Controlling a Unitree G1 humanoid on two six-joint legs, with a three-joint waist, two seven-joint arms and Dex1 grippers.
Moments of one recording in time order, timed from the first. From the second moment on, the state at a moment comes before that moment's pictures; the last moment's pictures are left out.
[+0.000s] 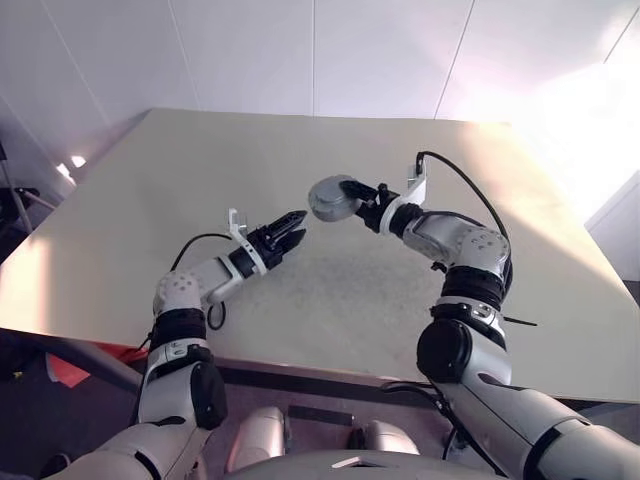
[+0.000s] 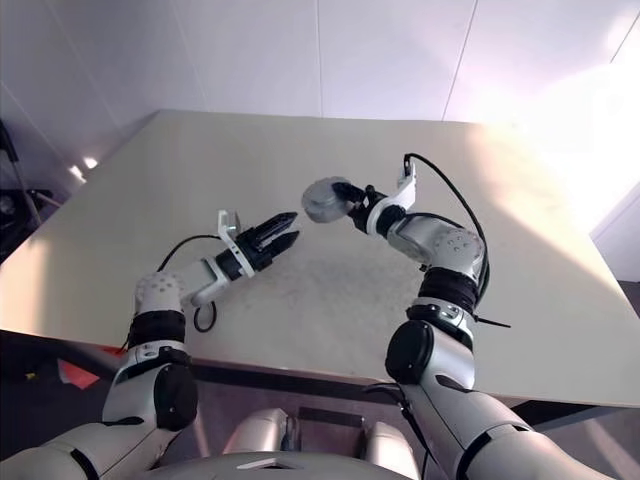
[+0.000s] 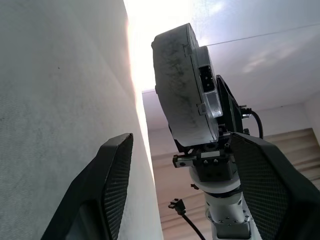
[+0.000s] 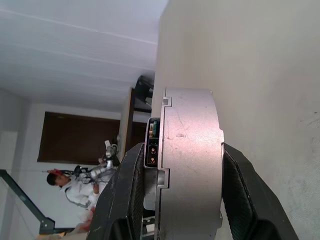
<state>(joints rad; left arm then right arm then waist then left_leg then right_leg) -0.63 0.05 0.59 0.55 -0.99 1.19 -0.47 -0.86 0.03 -0.75 0.41 0.88 1.26 -0.03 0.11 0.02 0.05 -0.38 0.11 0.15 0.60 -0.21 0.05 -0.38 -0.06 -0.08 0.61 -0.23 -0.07</state>
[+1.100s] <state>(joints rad) -0.73 0.02 0.60 0.71 -1.04 1.10 -0.50 -0.82 0.05 -0.66 0.34 0.98 1.30 -0.06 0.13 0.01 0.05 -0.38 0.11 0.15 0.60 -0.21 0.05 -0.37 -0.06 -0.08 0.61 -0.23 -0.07</state>
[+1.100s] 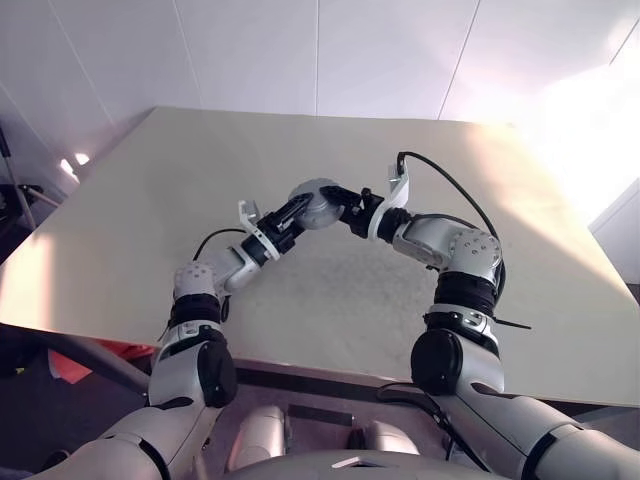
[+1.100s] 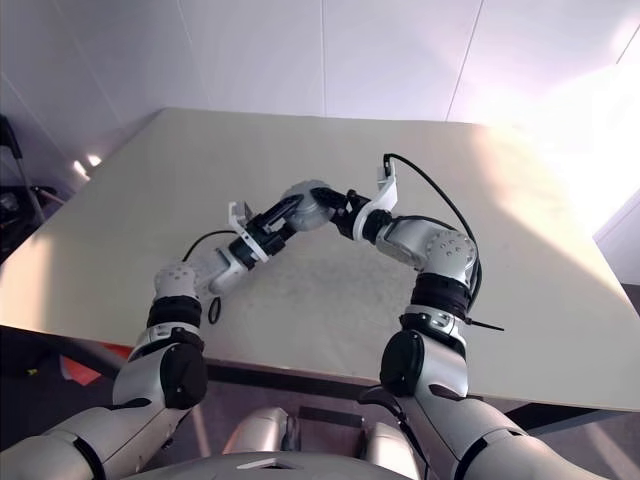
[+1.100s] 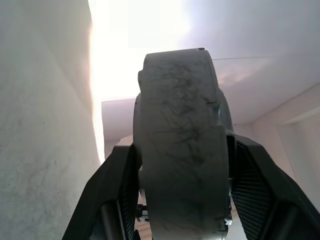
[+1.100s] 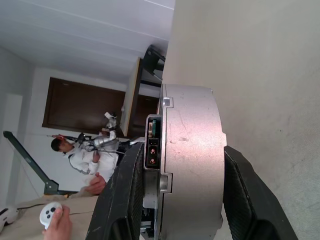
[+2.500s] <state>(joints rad) -0.68 0.25 0.64 0.84 -0.76 0.51 -0.33 -0.77 -0.06 -0.45 0.39 0.77 1.01 0.04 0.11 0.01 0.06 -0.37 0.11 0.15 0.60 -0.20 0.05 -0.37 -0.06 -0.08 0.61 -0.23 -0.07</state>
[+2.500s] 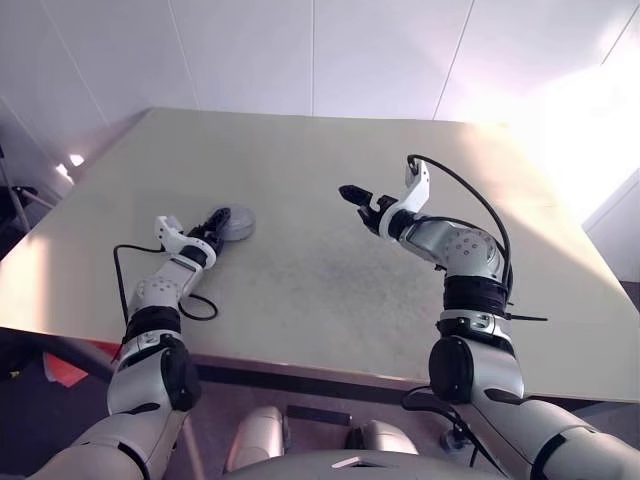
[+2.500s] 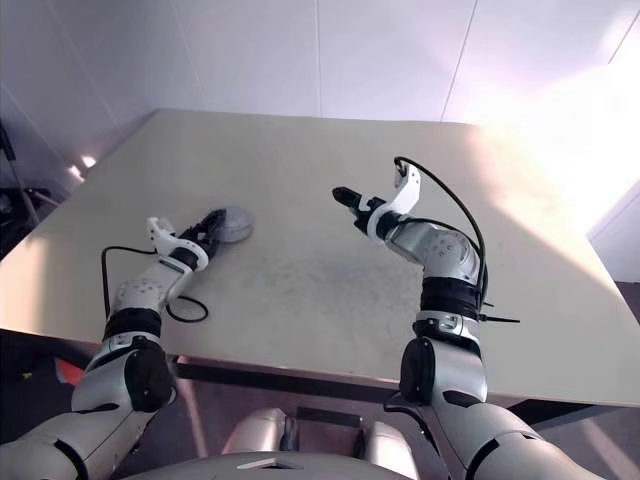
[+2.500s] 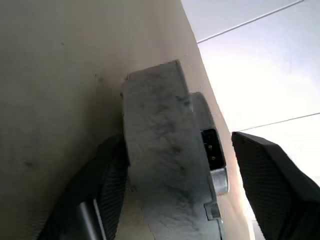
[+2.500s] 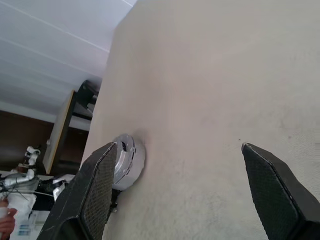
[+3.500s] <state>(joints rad) -0.48 0.32 -0.05 0.45 -0.32 0.18 -0.92 -0.35 -0.56 -0.03 0.22 0.27 0.34 0.69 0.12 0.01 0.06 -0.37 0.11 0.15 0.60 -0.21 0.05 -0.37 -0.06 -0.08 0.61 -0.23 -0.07</state>
